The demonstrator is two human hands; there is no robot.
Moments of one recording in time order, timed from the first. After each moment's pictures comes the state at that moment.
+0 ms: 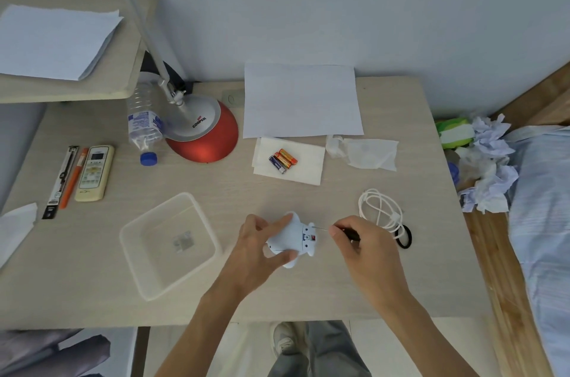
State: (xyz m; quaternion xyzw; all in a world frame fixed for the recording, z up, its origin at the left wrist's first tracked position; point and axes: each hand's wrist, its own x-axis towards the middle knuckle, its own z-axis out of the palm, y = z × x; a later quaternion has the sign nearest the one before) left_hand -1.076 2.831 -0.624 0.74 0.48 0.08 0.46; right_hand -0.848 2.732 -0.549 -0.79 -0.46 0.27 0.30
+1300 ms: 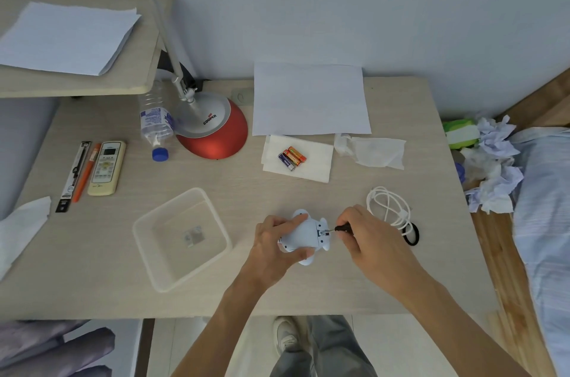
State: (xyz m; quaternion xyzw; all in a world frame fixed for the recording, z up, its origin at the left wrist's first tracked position) left_hand -1.061 2.819 -0.630 0.69 0.50 0.11 0.52; right_hand -0.835 2.745 -0.541 -0.73 -0.65 0.21 0.08
